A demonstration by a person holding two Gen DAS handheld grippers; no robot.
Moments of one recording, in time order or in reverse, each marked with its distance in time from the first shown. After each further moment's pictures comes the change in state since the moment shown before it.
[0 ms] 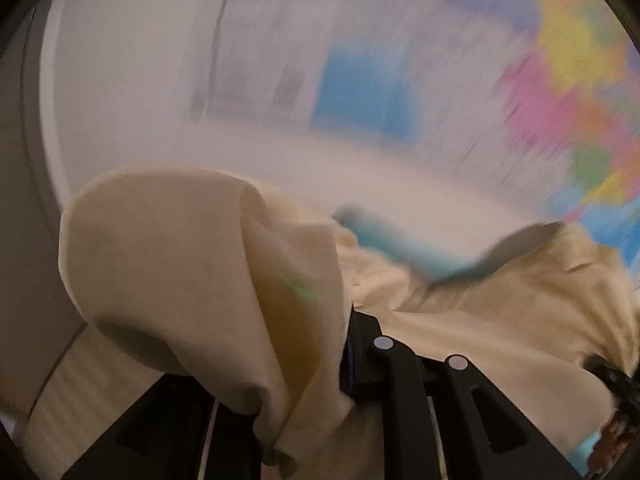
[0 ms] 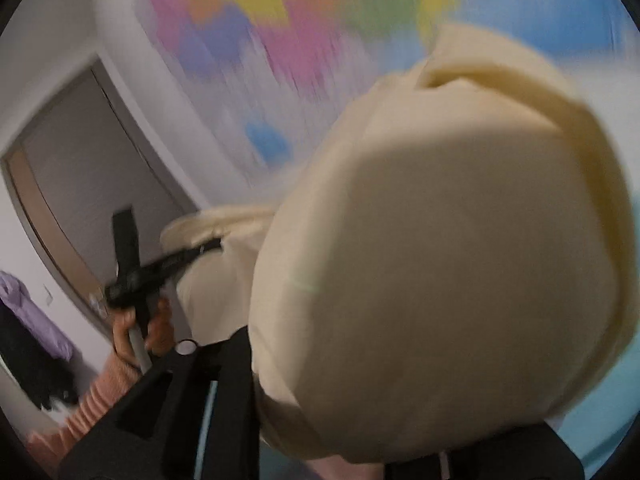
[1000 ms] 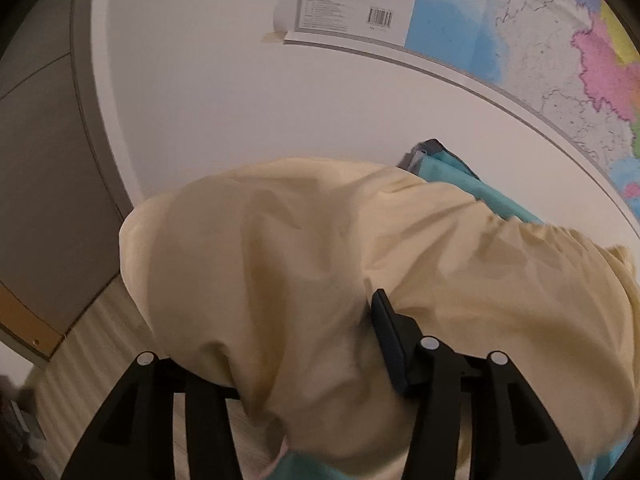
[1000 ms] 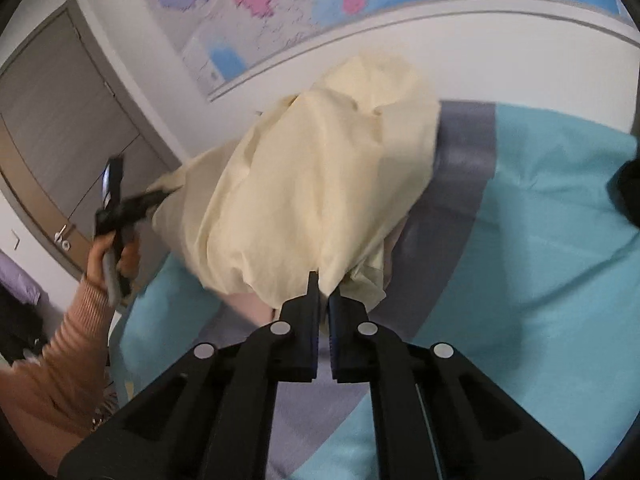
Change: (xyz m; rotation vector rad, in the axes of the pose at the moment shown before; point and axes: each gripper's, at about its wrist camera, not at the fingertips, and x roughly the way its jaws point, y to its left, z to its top) left arm -0.012 0.015 -0.031 -0.083 0.084 0.167; right arm -0.068 -0.019 -0.047 -0.060 0.190 -0.152
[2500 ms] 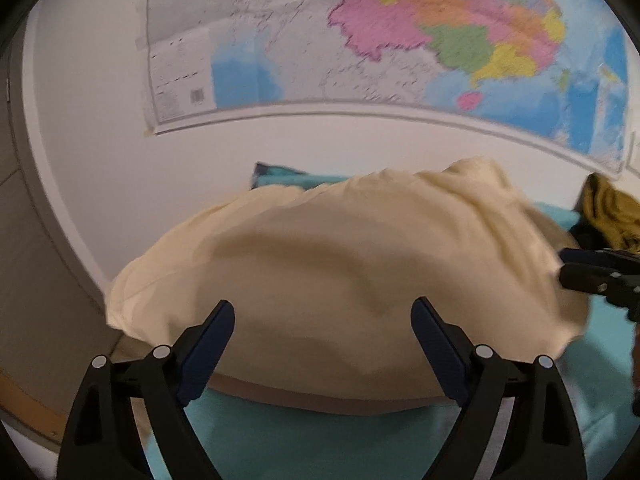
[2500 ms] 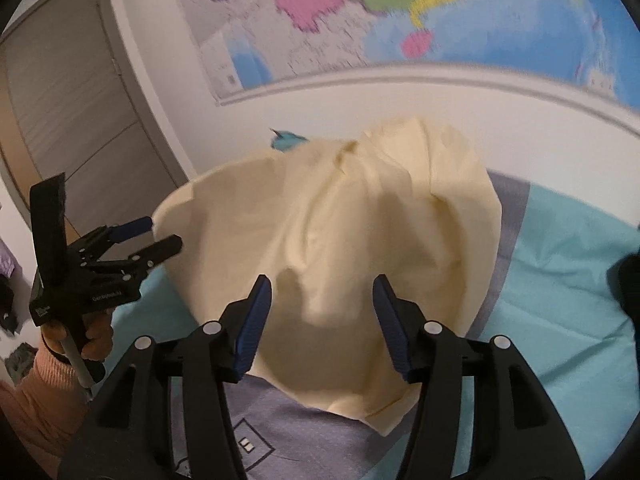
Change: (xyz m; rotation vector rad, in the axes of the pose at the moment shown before) left arm -0.102 -0.134 -0.092 0.320 -0.169 -0.157; right arm 0.005 0.056 0.038 -0.160 -0.066 -0.082
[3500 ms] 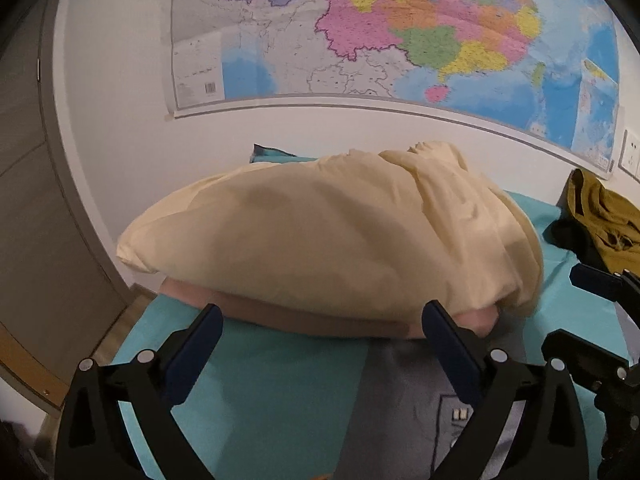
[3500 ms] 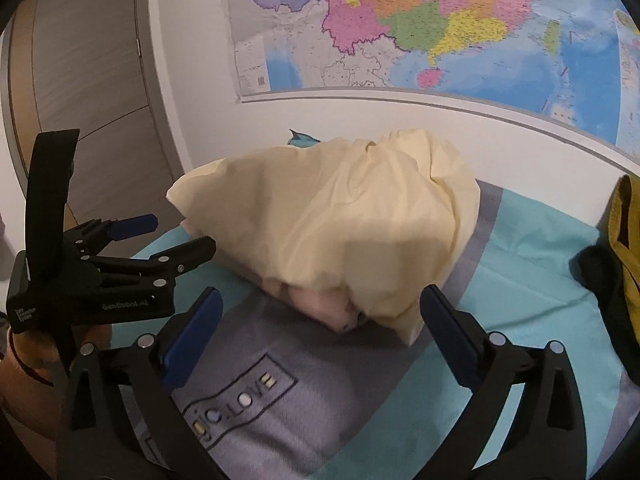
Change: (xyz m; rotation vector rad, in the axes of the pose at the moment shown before) left arm -0.053 -0.064 -0.047 -0.066 0.006 0.097; right arm -0.059 0.046 -0.057 -0.104 -0.070 -0.094
